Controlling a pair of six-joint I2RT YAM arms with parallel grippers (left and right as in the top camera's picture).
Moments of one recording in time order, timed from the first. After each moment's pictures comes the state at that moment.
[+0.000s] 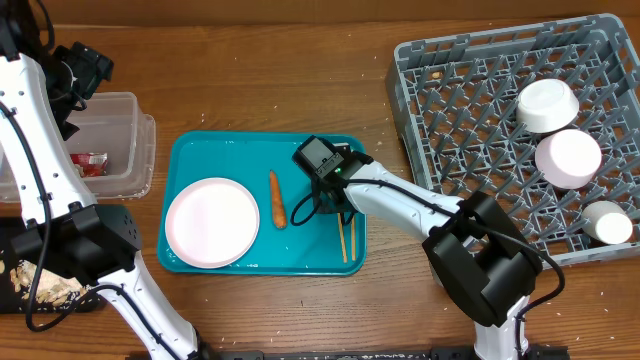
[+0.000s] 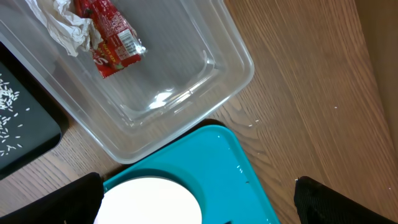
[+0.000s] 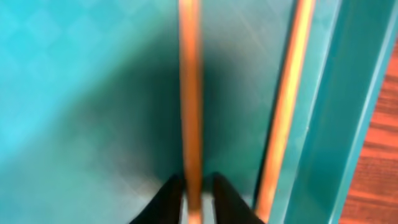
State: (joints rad) left arm 0.39 2.19 2.55 -1.64 0.05 -0.71; right arm 0.75 2.03 1.36 -0.71 0.15 0.64
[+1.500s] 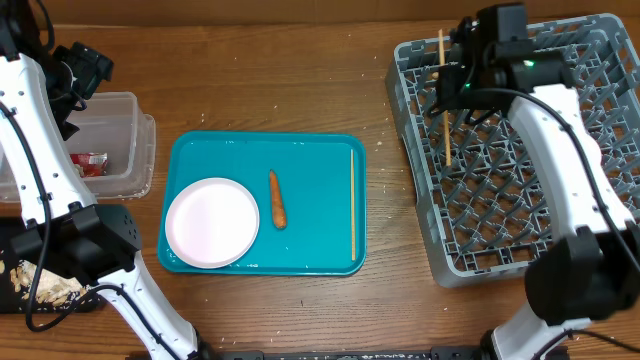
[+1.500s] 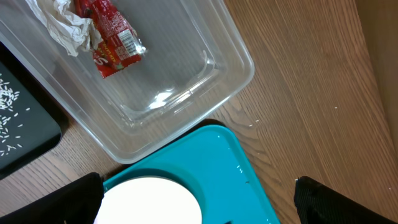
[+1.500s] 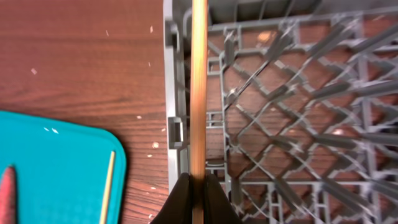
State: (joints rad) left arm 0.39 2.19 2.55 -1.64 0.05 -0.71; right arm 0.11 1.86 1.72 -0.95 -0.14 0.07
